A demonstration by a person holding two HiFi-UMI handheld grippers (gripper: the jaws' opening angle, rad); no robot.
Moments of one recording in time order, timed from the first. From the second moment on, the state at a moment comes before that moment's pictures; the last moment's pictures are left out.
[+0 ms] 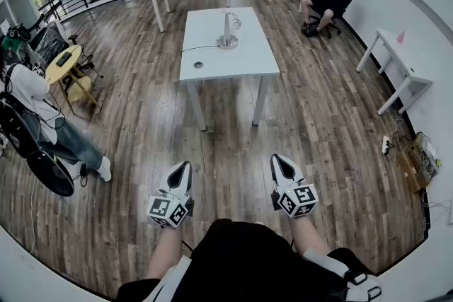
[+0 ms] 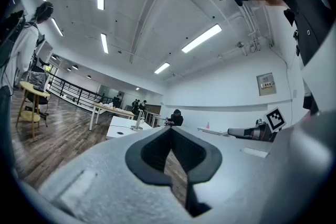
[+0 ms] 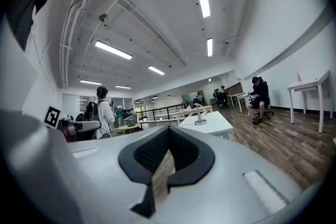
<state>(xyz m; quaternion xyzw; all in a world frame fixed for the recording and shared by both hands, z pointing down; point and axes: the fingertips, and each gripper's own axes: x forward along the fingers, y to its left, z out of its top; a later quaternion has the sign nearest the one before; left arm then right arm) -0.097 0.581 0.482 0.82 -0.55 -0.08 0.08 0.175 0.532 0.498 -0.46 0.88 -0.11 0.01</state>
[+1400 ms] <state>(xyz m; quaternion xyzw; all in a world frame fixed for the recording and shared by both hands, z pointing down) -0.131 0.564 0.490 0.82 -0.57 -0.09 0.07 0.143 0.487 0.495 -0.46 0.88 -0.11 0.03</state>
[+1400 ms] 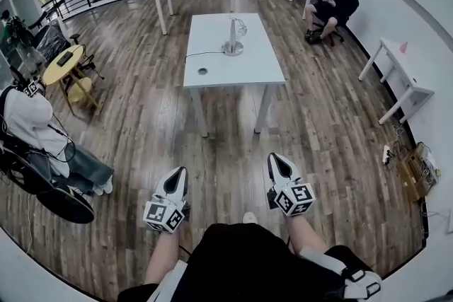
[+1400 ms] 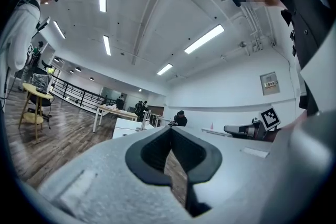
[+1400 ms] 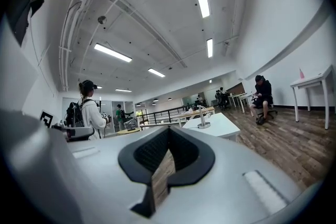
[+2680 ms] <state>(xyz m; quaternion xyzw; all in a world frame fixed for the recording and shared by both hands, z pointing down) 0.002 0.392 0.494 0.83 -0.54 -0.07 0.08 0.271 0.353 0.505 -0.47 0.87 -0.11 0.03</state>
